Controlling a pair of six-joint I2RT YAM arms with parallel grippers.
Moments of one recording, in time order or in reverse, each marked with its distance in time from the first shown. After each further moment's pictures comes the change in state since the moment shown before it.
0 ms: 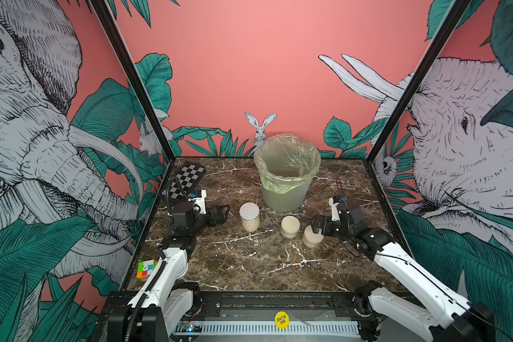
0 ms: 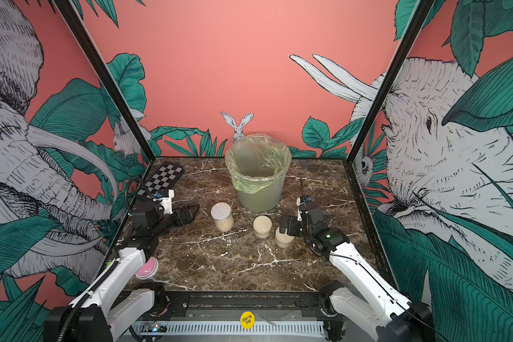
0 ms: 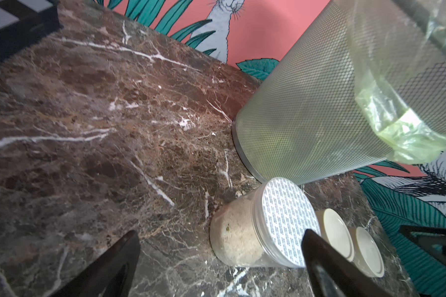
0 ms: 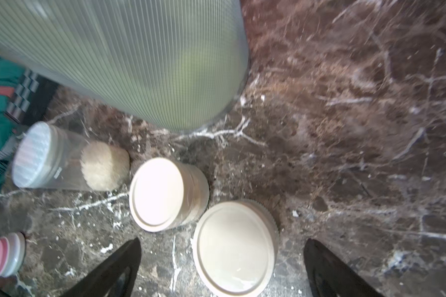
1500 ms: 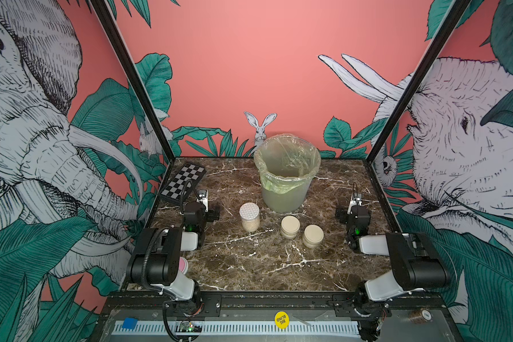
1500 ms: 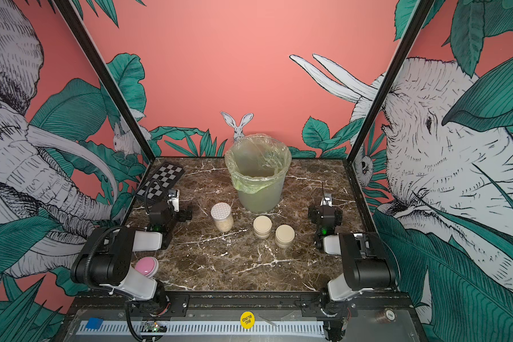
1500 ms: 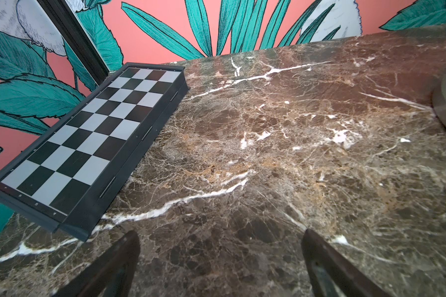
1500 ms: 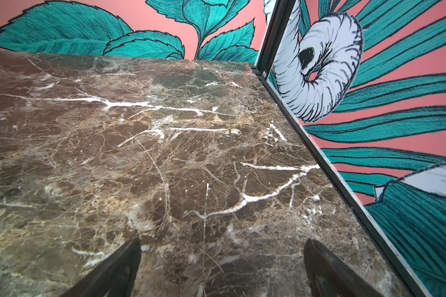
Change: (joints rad) left arm 0.003 0.602 -0.052 0.737 -0.500 0.537; right arm -0.432 0.540 -0.338 1.292 0.344 -0.533
